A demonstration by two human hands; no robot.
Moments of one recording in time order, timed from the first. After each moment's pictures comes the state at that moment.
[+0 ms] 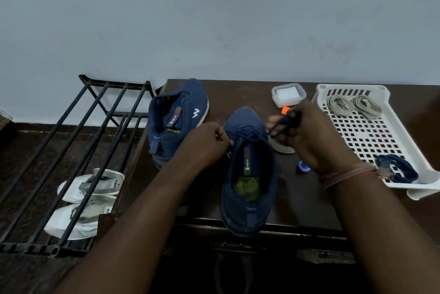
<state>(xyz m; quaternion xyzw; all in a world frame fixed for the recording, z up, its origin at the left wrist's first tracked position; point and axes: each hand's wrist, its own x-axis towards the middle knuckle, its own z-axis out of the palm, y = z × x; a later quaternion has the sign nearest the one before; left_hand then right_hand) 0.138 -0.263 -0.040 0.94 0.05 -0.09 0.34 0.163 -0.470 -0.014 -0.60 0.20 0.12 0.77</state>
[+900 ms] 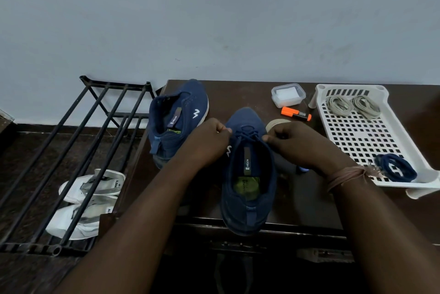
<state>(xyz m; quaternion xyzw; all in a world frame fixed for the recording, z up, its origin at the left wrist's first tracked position) 0.138 -0.269 -0.031 0.91 0.07 -0.09 0.39 0.152 -0.485 -0.027 -0.93 -0.09 0.12 0.33</state>
